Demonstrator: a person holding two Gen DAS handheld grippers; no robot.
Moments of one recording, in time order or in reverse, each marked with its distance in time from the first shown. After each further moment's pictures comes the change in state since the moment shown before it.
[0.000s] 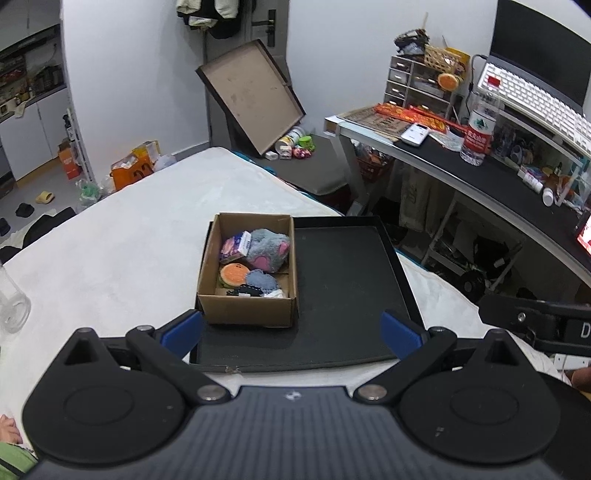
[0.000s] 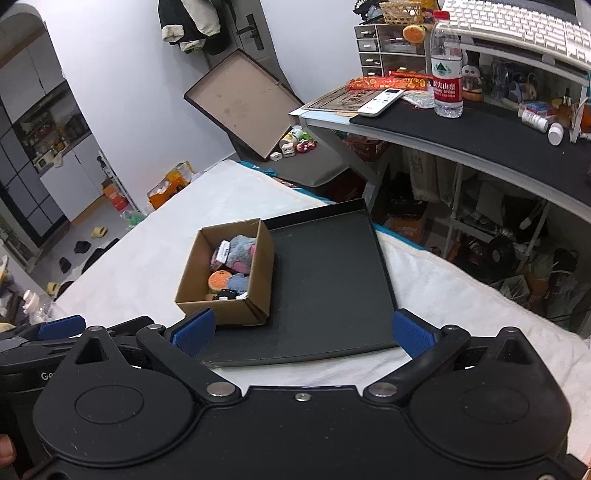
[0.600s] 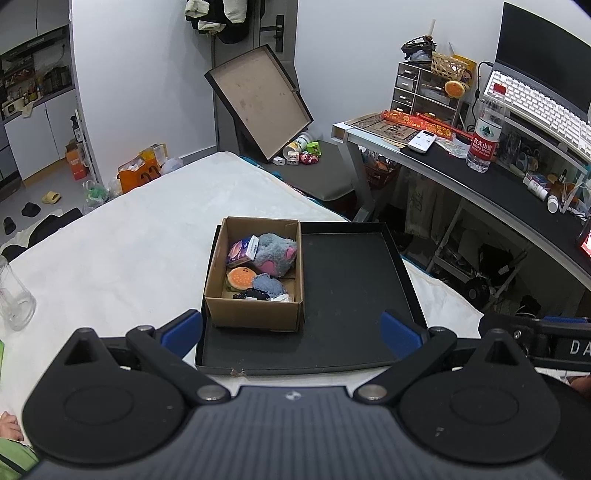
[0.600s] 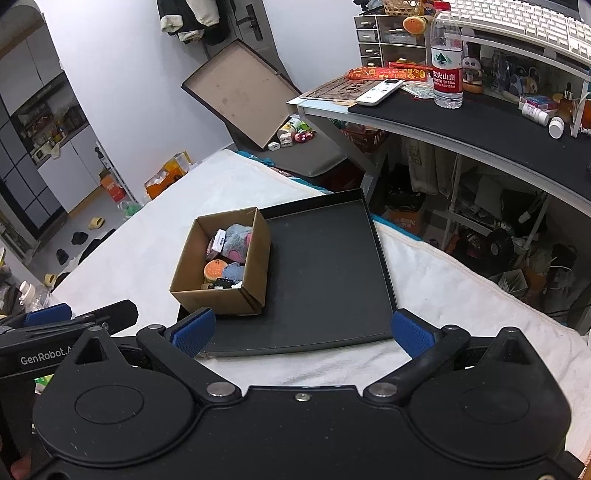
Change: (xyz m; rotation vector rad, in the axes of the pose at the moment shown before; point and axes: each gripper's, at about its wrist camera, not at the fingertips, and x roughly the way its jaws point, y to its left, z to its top) left arm -0.003 0.002 -0.001 -0.012 -0.015 0.012; right arm 0.004 -0.002 -0.004 -0.015 0.030 -0.014
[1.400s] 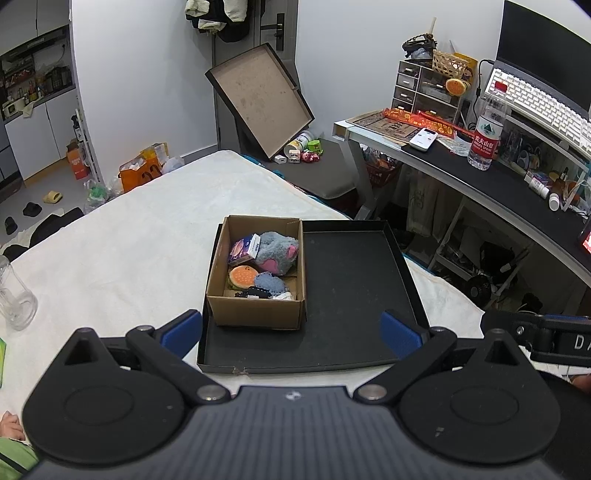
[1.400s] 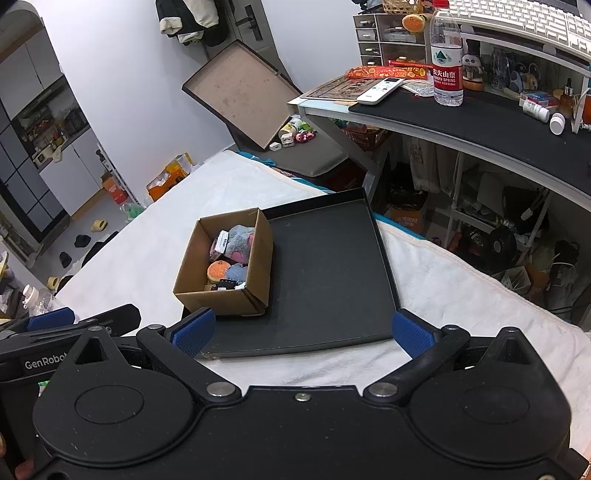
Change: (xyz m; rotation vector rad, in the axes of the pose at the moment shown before) left arm 0.000 0.001 -0.001 0.002 0.002 0.004; right arm -0.001 -0.002 0.001 0.013 0.000 0.012
